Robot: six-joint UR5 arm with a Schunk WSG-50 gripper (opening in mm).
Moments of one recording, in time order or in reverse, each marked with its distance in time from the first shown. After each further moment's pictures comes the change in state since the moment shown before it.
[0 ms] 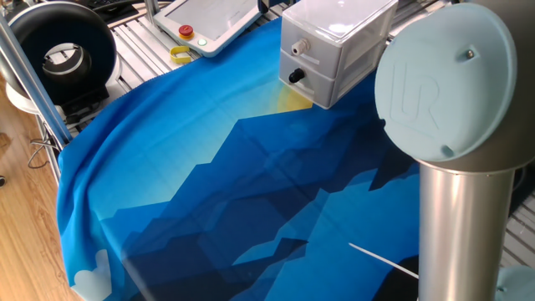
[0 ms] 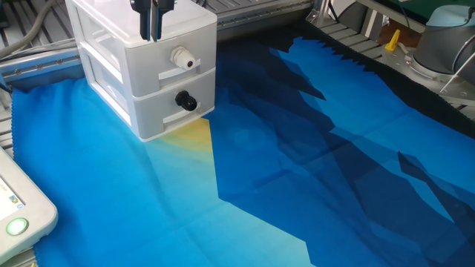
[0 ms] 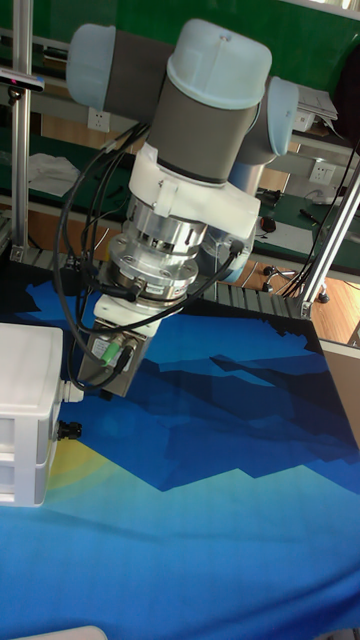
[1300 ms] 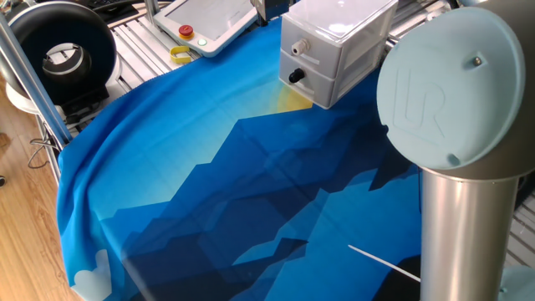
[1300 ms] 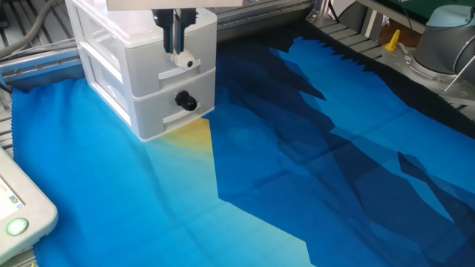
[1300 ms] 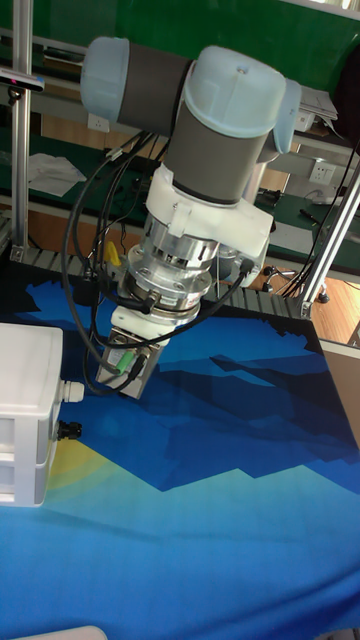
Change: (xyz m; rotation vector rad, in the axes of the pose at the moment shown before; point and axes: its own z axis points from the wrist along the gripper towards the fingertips) arm -0.015 0.029 0.013 -0.064 0.006 0.032
